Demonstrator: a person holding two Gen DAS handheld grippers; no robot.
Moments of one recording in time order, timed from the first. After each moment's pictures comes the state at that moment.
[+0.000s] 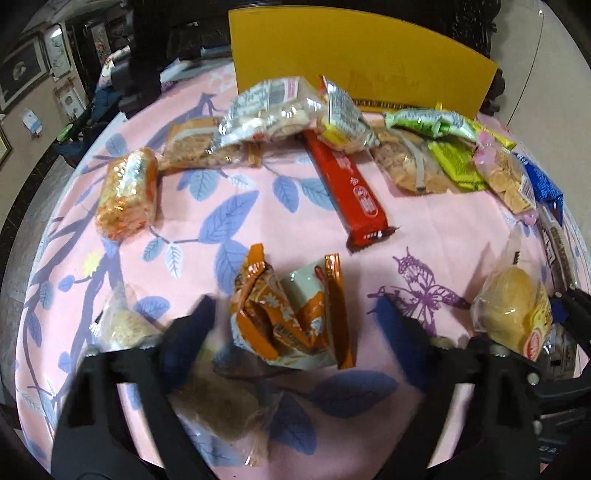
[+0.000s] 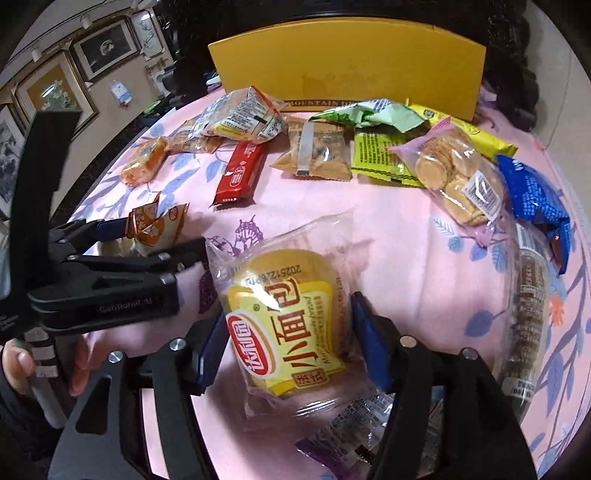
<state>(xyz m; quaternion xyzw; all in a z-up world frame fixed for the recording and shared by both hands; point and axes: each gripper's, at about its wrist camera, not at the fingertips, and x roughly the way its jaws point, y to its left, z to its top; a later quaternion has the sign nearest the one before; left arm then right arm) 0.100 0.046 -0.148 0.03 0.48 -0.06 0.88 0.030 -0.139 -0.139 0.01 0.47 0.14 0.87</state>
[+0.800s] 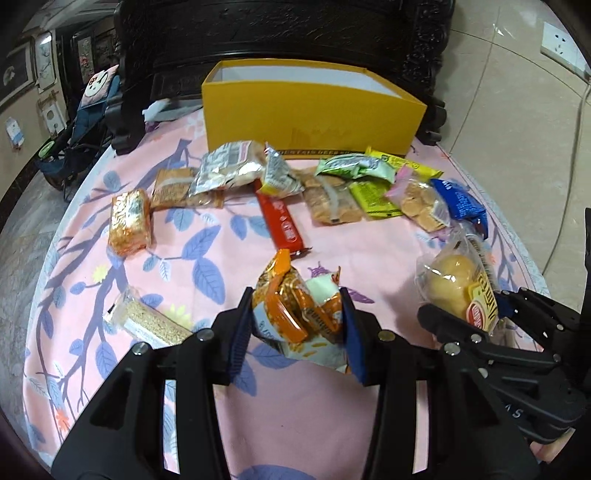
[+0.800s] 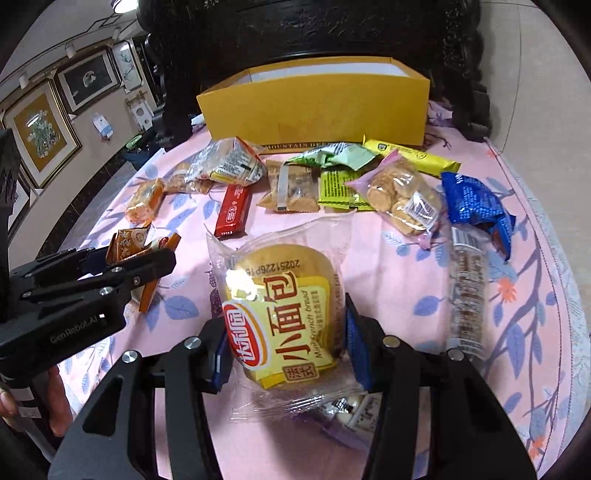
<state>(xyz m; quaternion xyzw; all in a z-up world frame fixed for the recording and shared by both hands) 0.050 0.029 -0.081 0.01 0.43 -0.12 0.89 -0.003 -0.155 -0.095 0.04 0.43 0.11 0.89</state>
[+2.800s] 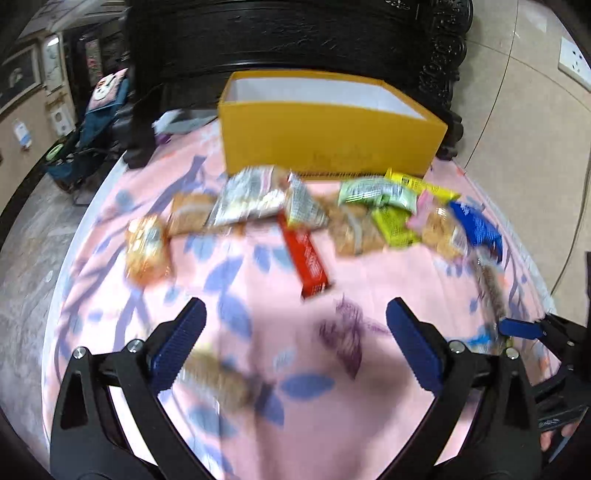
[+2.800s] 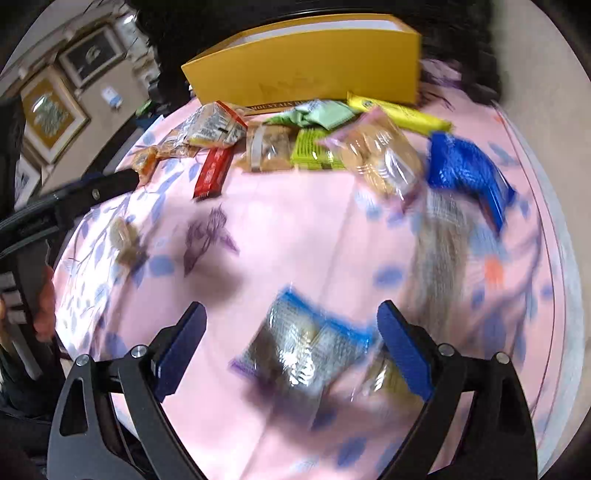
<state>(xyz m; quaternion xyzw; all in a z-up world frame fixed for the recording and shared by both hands) 0.071 0.041 -0.072 0.01 0.44 -0.10 0.89 -0.016 -0.200 -0.107 0.06 0.52 0.15 0.84</state>
